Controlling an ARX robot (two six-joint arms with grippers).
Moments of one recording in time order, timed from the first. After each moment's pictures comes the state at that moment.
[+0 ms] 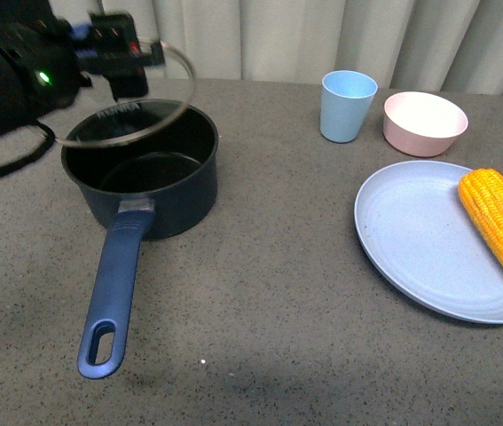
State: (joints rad) left arm -0.23 1.98 0.77 1.04 -0.14 -0.12; right arm 0.00 0.00 0.01 0.00 0.00 -0.01
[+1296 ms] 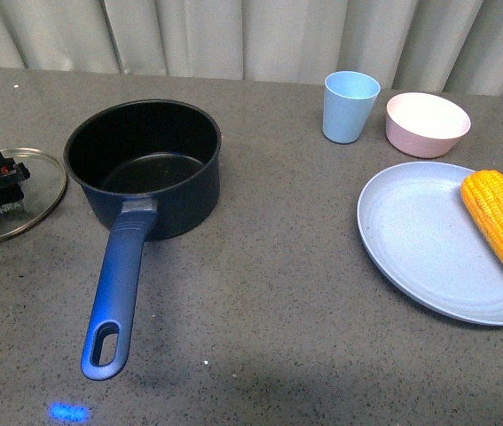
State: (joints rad) left arm 0.18 2.46 0.83 1.33 -0.01 -0.11; right arm 0.00 0.00 0.01 0.00 0.00 -0.01
